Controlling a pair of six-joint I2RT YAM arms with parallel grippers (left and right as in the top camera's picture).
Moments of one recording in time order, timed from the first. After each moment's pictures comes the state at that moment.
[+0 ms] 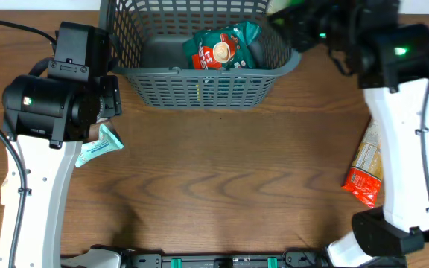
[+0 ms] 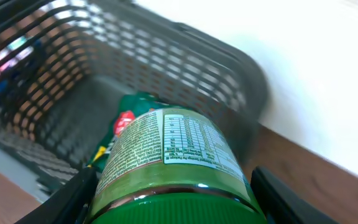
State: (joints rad) left arm -0.21 1.44 1.83 -1.47 -0.45 -0.22; right arm 0.30 1.76 2.21 -1.07 -0.12 -0.22
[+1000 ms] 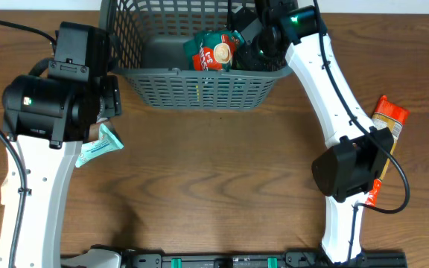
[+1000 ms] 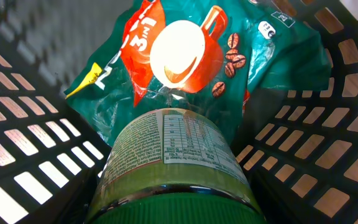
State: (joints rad) left arm -0.21 1.44 1.83 -1.47 -0.45 -0.22; right arm 0.35 2.16 2.21 -1.16 -0.13 -0.37
